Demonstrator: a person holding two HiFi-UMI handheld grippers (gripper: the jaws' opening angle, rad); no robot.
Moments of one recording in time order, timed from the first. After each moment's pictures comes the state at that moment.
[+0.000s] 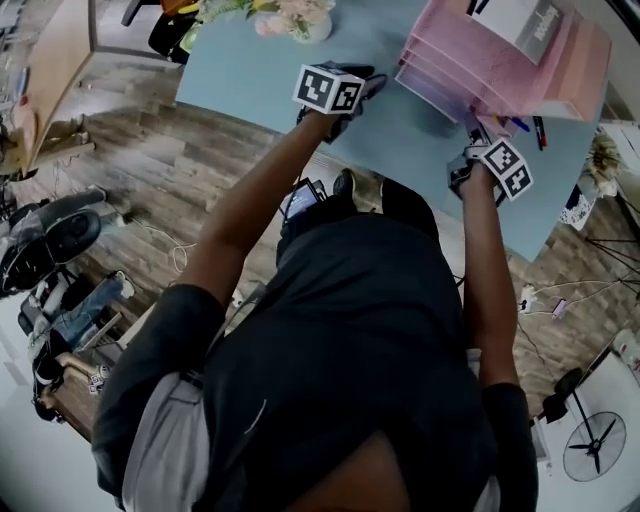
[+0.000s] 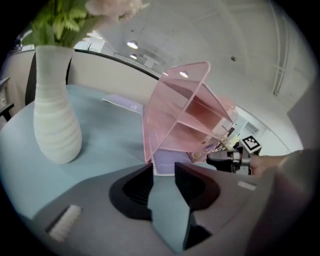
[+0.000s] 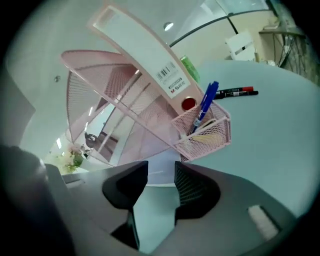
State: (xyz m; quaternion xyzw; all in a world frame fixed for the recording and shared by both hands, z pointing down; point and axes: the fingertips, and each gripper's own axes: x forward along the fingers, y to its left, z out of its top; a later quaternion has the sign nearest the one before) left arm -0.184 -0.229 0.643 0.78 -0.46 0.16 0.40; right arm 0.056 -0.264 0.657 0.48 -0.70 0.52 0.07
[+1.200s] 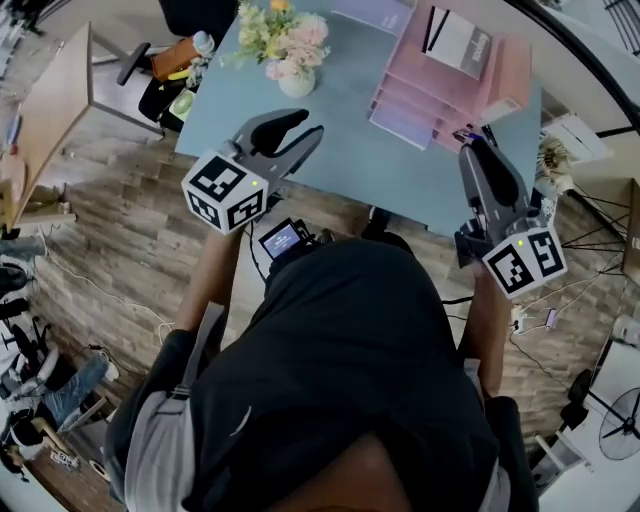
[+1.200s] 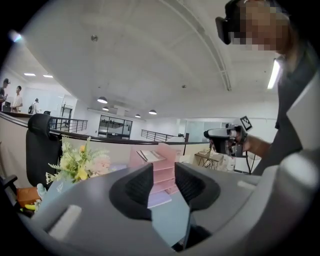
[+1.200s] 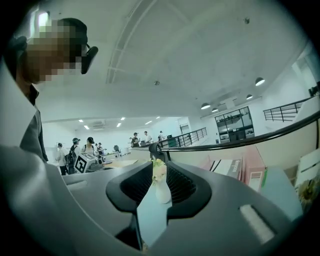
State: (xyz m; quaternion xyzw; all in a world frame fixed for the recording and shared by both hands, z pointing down) left arm -0.238 -0.073 0.355 0.88 -0.46 0.05 0.11; right arm -0.025 -0.103 0.267 0.32 -0.94 0.12 0.01
